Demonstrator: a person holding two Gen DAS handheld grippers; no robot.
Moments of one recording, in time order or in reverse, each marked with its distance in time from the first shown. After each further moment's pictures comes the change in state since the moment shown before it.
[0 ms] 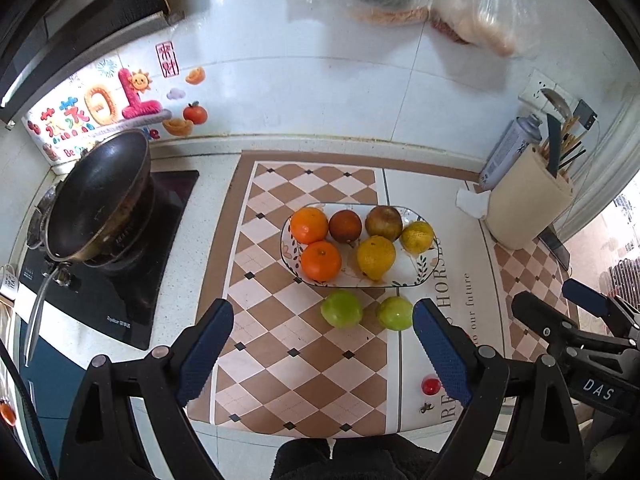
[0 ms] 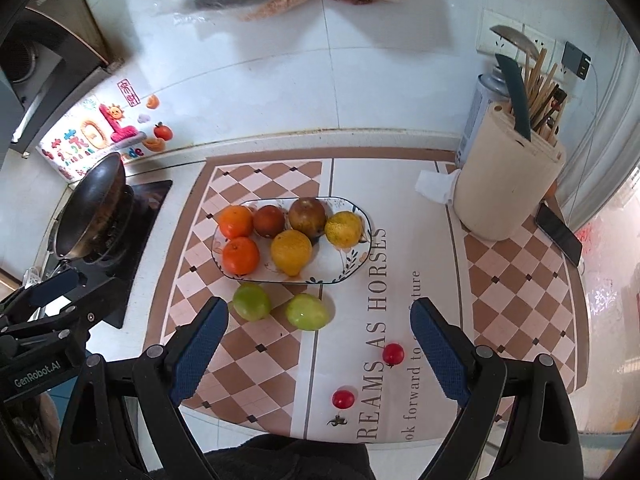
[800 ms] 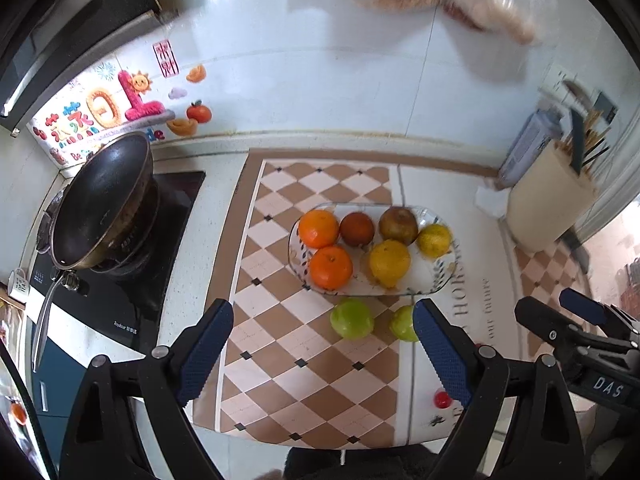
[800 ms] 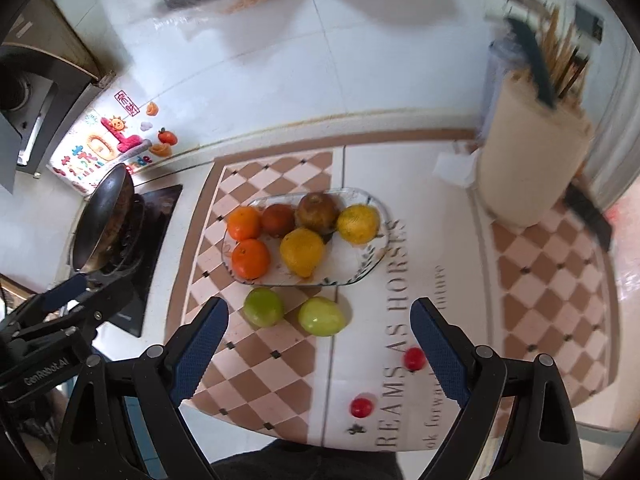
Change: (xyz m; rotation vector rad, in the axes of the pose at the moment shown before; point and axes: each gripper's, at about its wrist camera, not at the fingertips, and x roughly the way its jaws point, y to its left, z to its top) left arm 0.036 -0.010 0.015 0.011 0.052 0.079; right arm 0.062 -0.030 0.015 0.076 0.079 0.146
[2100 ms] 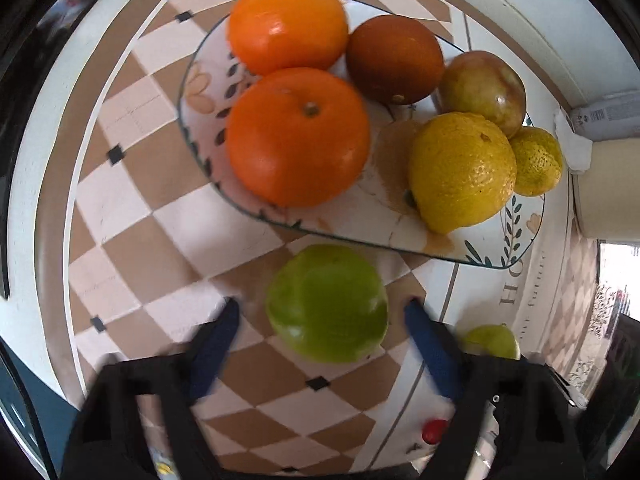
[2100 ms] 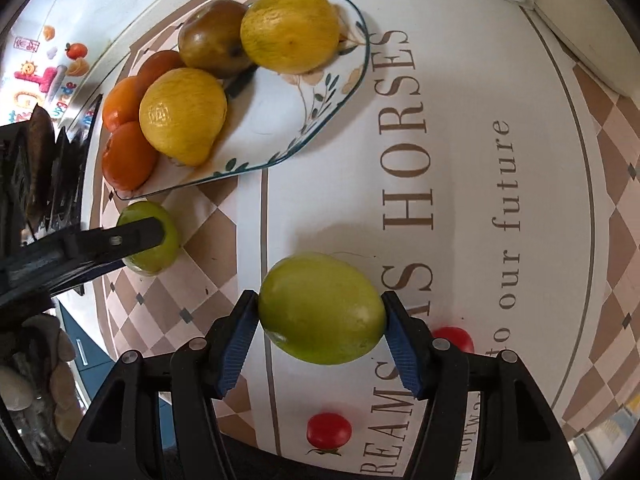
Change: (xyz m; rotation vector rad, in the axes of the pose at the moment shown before) left arm 0.237 -0.016 -0.032 -0.198 0.521 -0.188; right arm 0.214 -0.065 -0.053 0.101 0.419 -0.003
